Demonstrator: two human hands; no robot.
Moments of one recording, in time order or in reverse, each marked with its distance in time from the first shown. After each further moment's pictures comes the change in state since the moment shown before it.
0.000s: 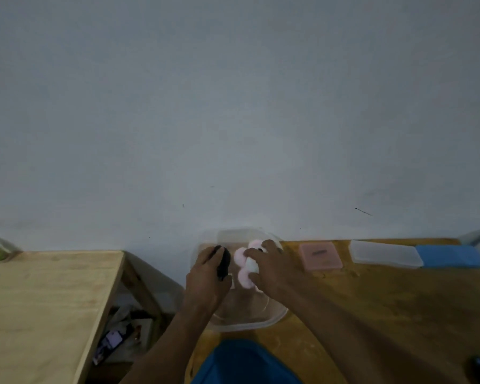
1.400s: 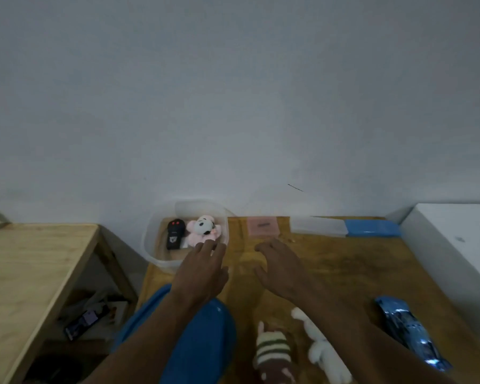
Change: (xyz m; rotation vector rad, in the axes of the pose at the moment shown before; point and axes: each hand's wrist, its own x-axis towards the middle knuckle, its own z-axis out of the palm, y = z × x) left_hand -0.127 0.123 0.036 0.427 0.092 0.401; right_hand -0.191 0.095 -0.021 0.054 0.243 -0.054
